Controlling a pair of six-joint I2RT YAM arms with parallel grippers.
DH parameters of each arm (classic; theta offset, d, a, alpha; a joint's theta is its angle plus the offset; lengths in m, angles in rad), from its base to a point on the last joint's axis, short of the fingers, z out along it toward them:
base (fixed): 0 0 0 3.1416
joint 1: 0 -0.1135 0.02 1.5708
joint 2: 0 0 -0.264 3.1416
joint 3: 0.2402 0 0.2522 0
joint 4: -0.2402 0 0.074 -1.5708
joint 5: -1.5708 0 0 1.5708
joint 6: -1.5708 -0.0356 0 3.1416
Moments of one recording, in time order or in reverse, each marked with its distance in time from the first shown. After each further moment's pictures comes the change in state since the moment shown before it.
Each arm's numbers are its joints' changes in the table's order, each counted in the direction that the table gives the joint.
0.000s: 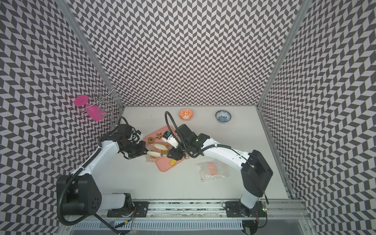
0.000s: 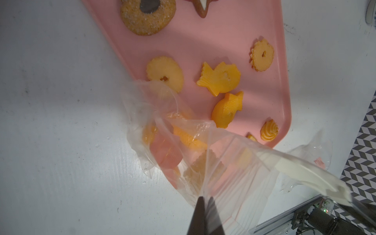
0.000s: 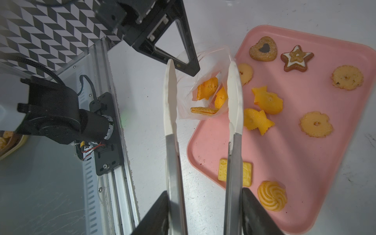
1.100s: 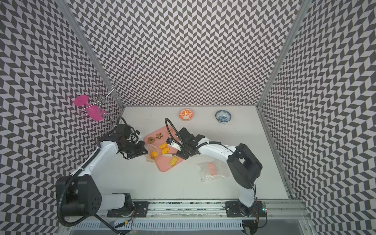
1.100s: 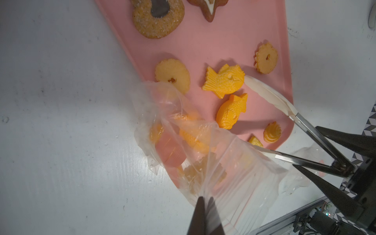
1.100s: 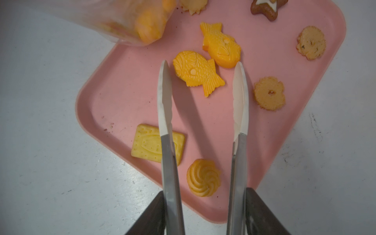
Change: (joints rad) left arm -0.014 -0.008 -0.002 -0.005 0.009 -0.008; right arm 0.014 0.178 -0.015 0.012 -0.268 0.362
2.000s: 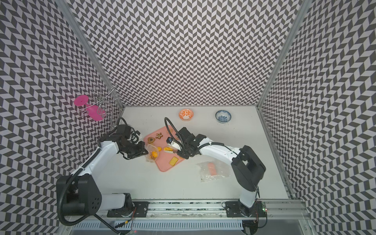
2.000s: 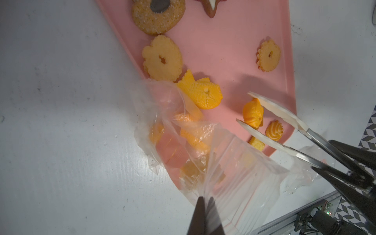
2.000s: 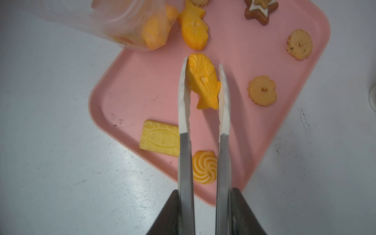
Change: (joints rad) left arm 0.000 0.009 -0.008 0.005 0.000 -0.004; right arm 0.000 -0.082 -0.011 -0.060 -0.017 -0.028
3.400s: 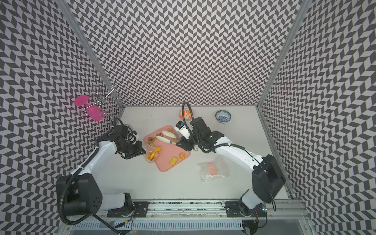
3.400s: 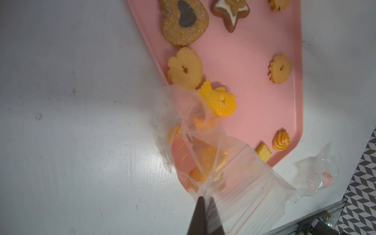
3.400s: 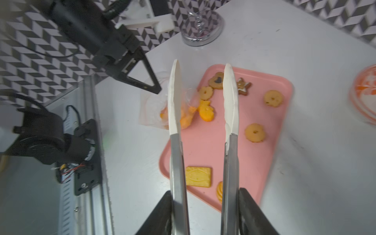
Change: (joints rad) left arm -0.055 -0.003 0.000 0.000 0.029 0.000; right arm 0.150 -0.209 -0.092 0.189 0.299 -0.257
